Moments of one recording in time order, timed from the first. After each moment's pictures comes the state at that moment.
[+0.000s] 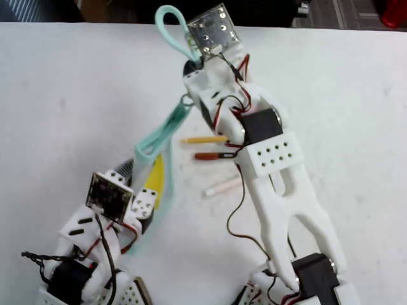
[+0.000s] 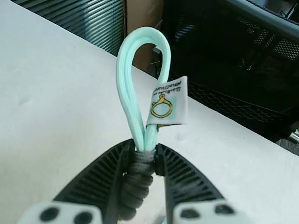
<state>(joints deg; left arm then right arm) 20.4 -104.2 74.6 54.0 -1.0 -22.3 -14.7 4.4 44.6 13.8</state>
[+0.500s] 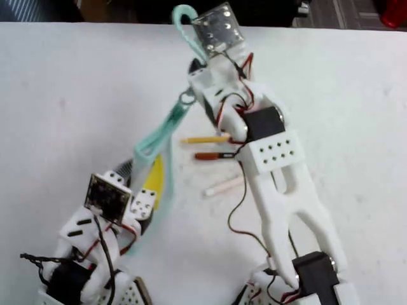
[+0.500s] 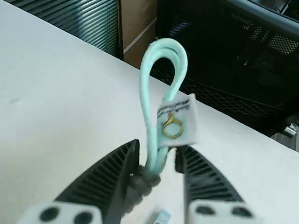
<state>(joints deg) 20.4 -104.7 74.6 54.5 -1.0 -21.0 -14.4 4.4 44.7 13.8</state>
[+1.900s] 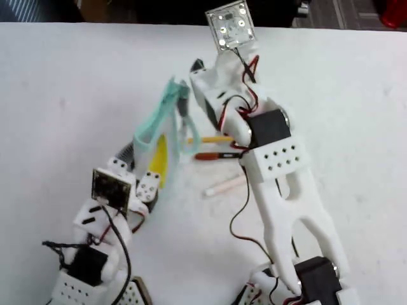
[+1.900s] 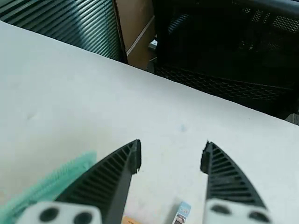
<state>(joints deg) 16.2 -104.0 89.8 28.2 -1.0 -23.0 -16.7 2.1 50.0 5.1</state>
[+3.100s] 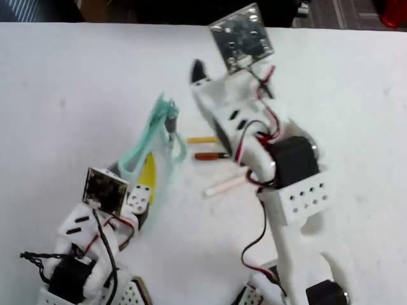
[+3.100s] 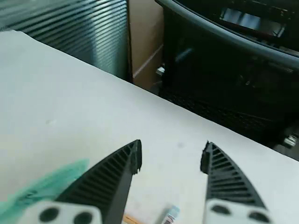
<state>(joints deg) 16.2 -104.0 75.7 54.3 -1.0 -22.3 -27.6 -2.7 61.7 11.2</state>
